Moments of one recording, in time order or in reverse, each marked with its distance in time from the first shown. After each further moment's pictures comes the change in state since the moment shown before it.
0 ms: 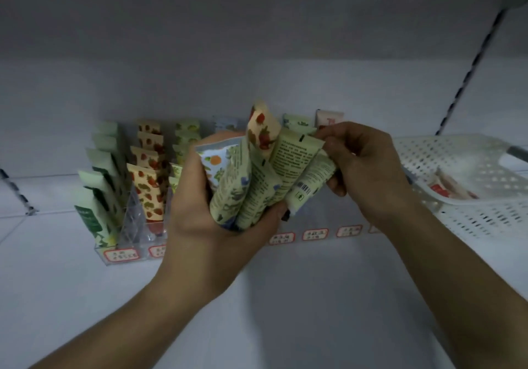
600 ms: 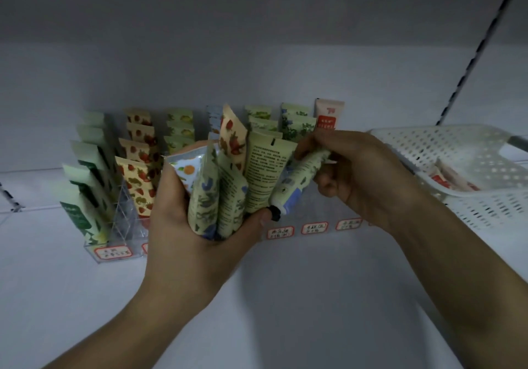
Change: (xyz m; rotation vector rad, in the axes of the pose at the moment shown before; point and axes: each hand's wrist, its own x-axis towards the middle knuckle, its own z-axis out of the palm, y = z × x) left_hand -0.007 -0.024 -0.012 0.047 -0.061 -0.014; right_hand -0.005 -0.004 0.000 0.343 -0.279 0.290
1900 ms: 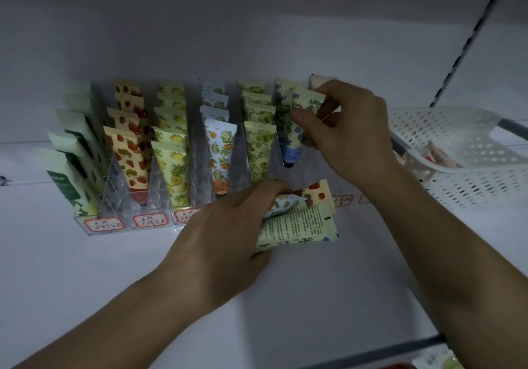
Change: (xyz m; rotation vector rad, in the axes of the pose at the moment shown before) left_hand -0.021 -0.001 0.016 0.566 -0.526 0.115; right_hand 0.021 0.010 -0.009 -0.971 0.348 -0.639
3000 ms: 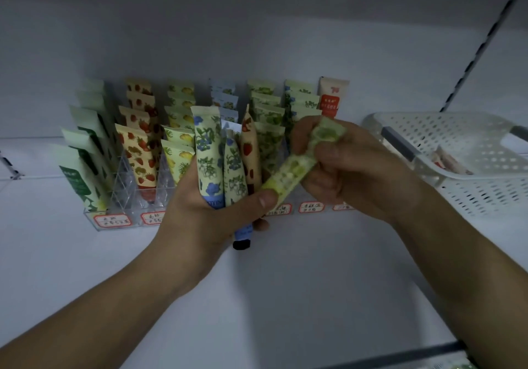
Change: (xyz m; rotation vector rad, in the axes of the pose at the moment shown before) left_hand 0.006 -0.013 -0.003 -1.322 0.266 -0.382; right_hand -0.026 -0.018 -0.015 1.177 -0.766 0.168
